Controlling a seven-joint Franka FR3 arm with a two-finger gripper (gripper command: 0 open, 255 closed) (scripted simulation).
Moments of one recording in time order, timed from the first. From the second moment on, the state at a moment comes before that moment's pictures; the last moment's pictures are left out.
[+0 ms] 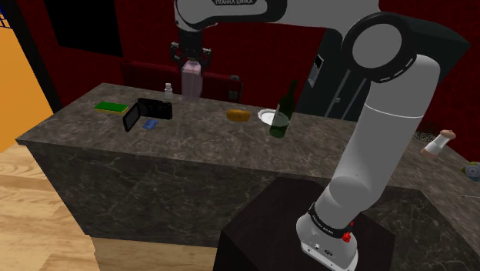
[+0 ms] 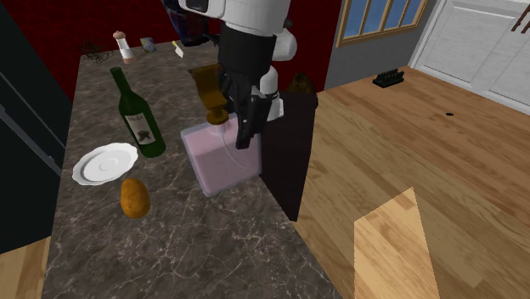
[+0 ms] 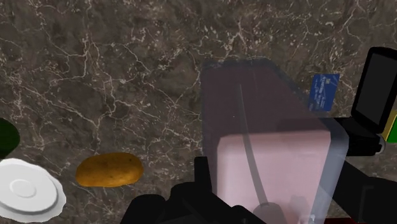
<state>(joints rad) -0.07 0.19 0.32 -1.54 -0.29 1.84 1.14</state>
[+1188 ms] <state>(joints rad) -0.16 0.04 0.28 -1.58 -0.22 1.77 0.98</state>
